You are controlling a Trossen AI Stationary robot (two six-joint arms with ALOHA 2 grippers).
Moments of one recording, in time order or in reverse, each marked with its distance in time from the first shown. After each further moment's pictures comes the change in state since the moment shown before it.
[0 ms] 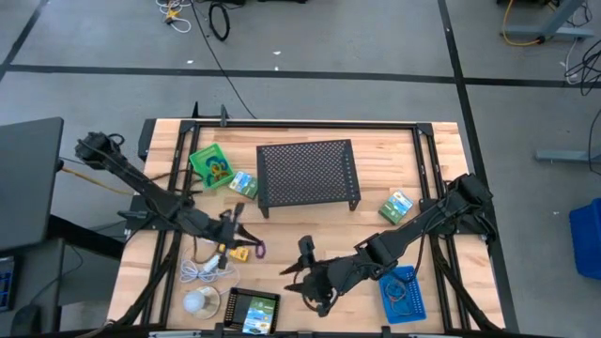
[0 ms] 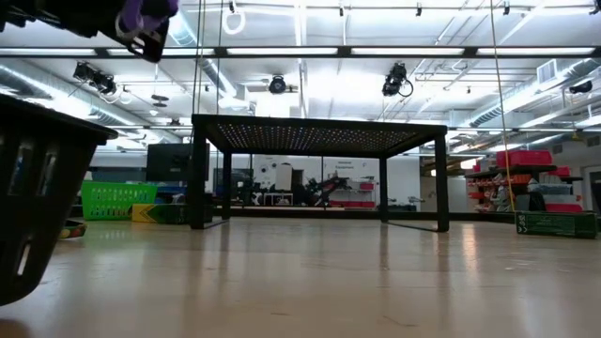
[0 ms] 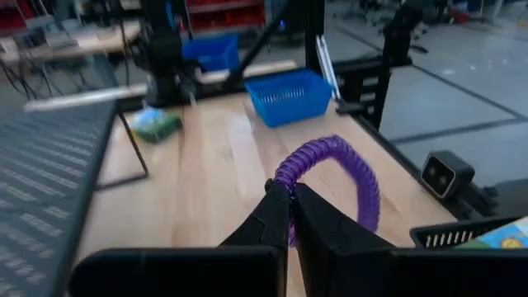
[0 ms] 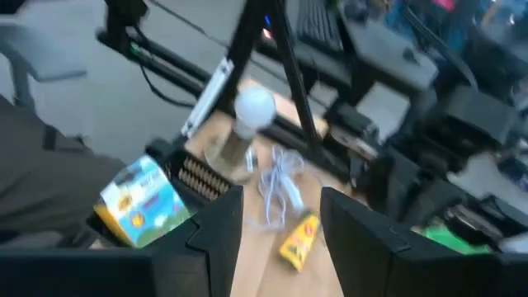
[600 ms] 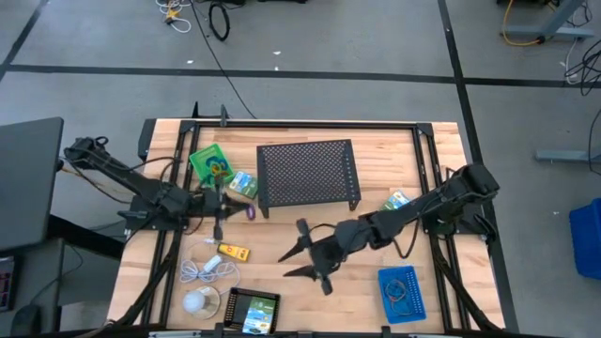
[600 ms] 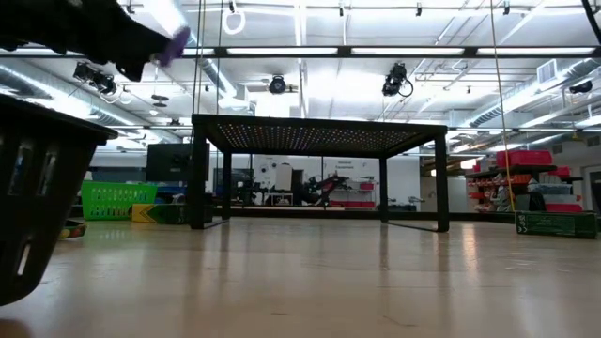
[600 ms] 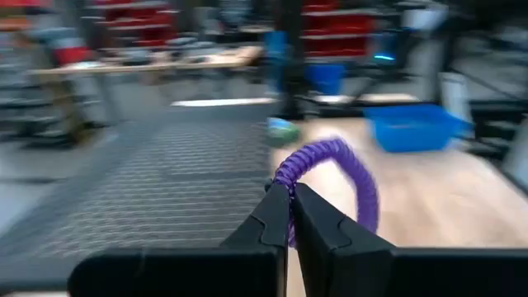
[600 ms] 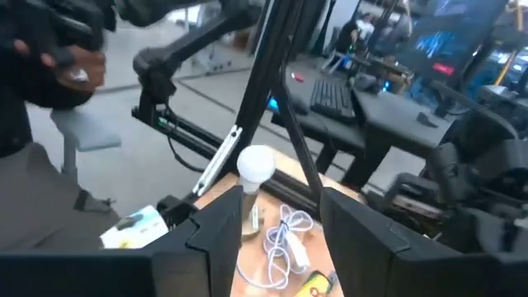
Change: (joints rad) left arm 0.126 -0.403 -0.152 -0.130 -0.217 -0.001; right arm -0.138 -0.116 -0.271 0.402 -0.334 -0.032
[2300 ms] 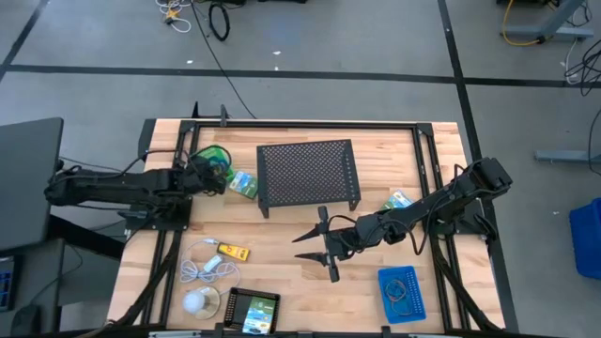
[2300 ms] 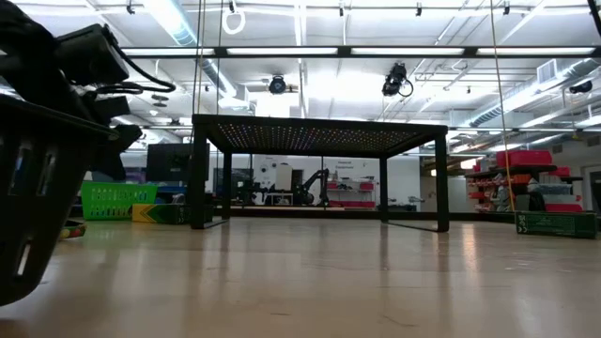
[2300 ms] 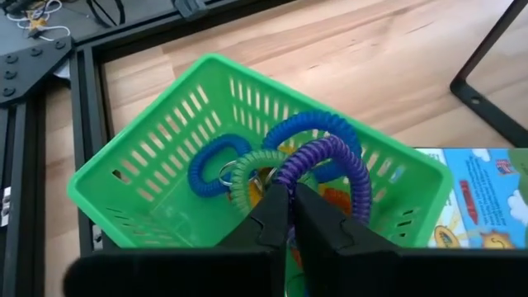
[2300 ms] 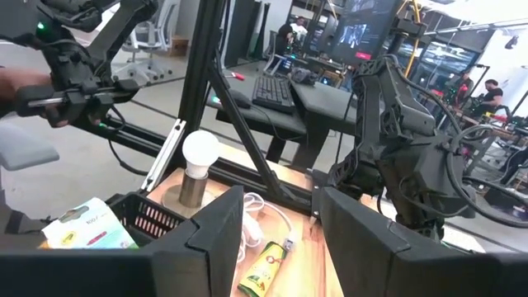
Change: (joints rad) left arm 0.596 -0.036 0.002 -0.940 -0.177 -0.798; right arm 0.000 -0.109 -0.254 0.224 0.196 0.041
